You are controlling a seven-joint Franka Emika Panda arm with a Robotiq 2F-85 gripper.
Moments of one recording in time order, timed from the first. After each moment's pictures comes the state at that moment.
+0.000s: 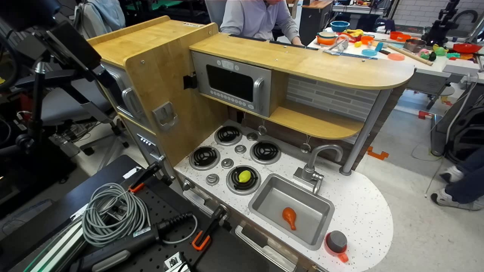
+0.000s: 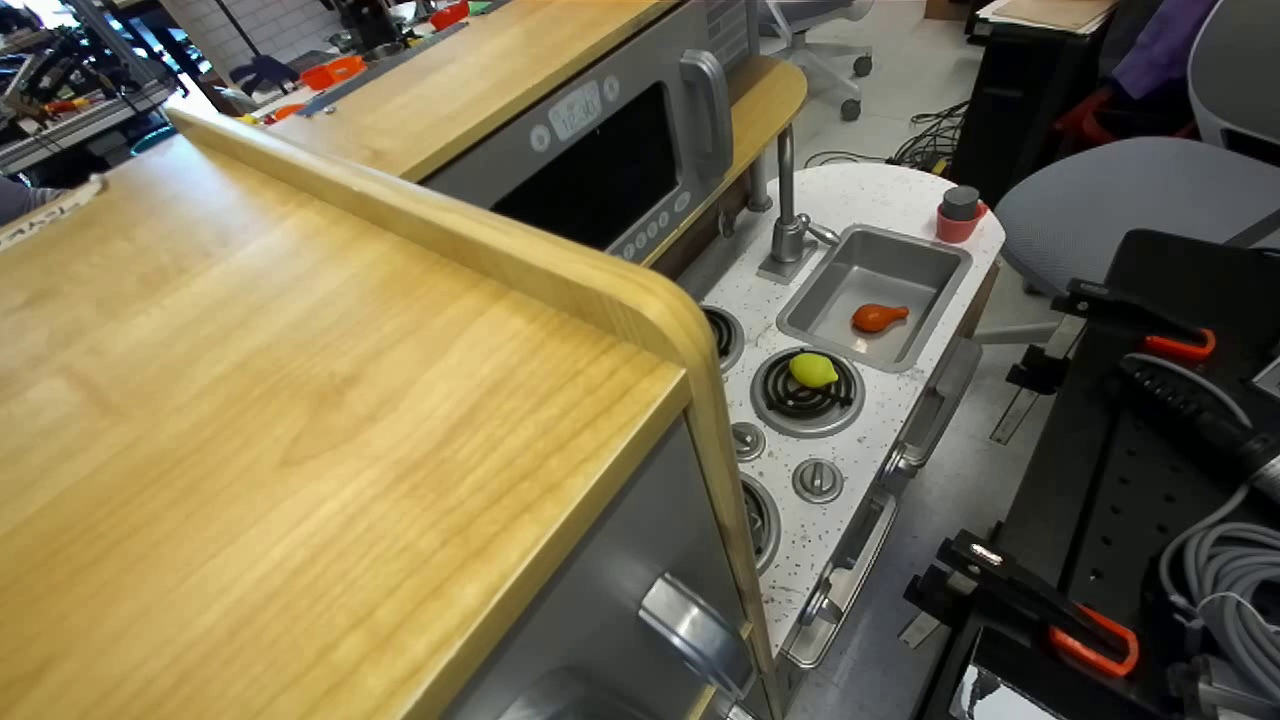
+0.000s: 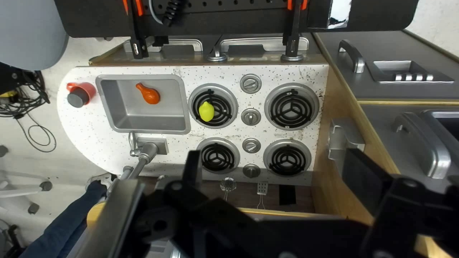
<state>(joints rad) 0.10 -0.82 0.34 -2.76 0.00 2.13 0.35</state>
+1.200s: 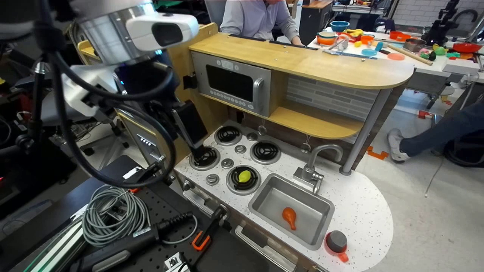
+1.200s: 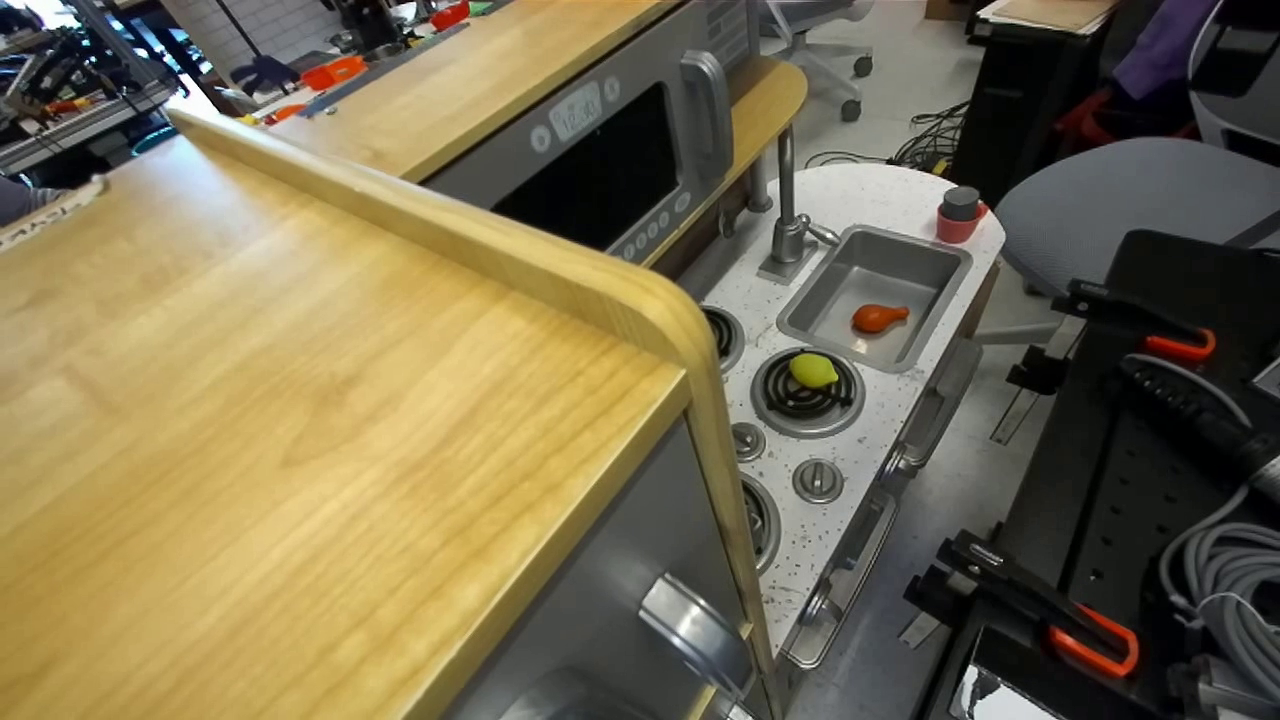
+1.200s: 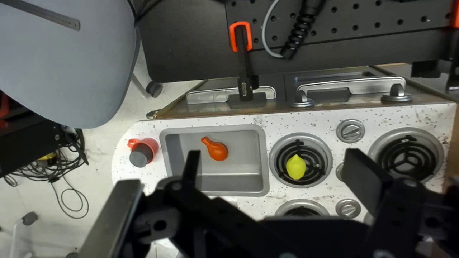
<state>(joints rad) -0.16 -0.51 0.05 -2.78 -0.26 2.30 0.12</state>
